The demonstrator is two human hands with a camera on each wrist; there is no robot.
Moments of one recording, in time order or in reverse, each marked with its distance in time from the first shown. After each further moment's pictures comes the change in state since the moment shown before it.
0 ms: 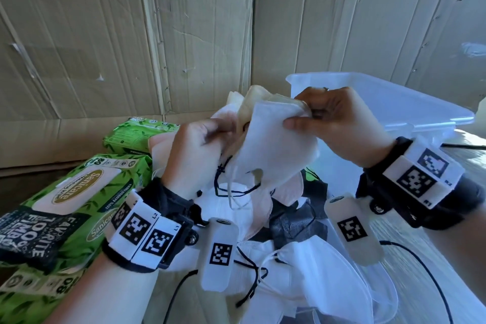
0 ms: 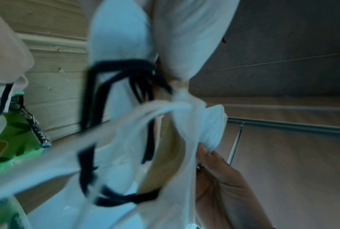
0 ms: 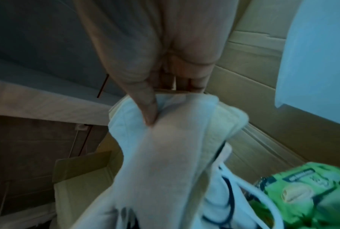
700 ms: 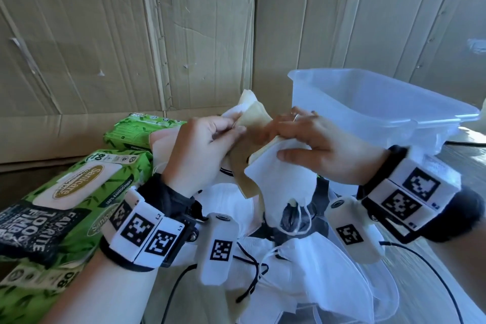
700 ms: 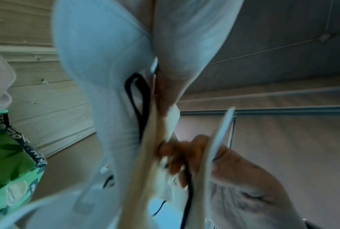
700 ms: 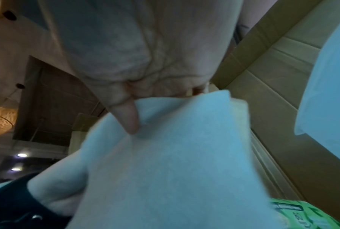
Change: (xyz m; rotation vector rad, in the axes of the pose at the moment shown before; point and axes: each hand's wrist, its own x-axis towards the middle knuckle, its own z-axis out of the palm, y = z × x) left_hand -0.005 0.009 -0.001 0.075 -0.116 0.082; right_hand -0.012 -0.003 0.012 -0.431 -0.378 -0.234
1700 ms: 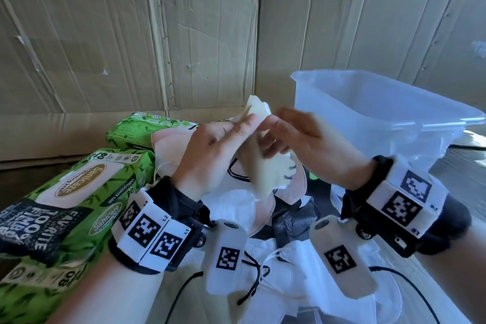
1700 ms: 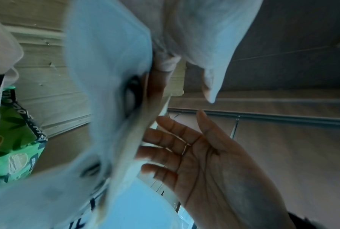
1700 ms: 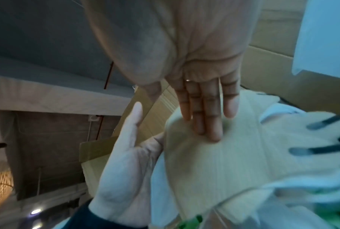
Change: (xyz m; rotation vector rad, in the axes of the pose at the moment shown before) left_hand 0.001 -0.007 0.007 -0.133 -0.047 -0.042; right_hand 0.014 -0.015 0.017 0.475 0.235 0.342
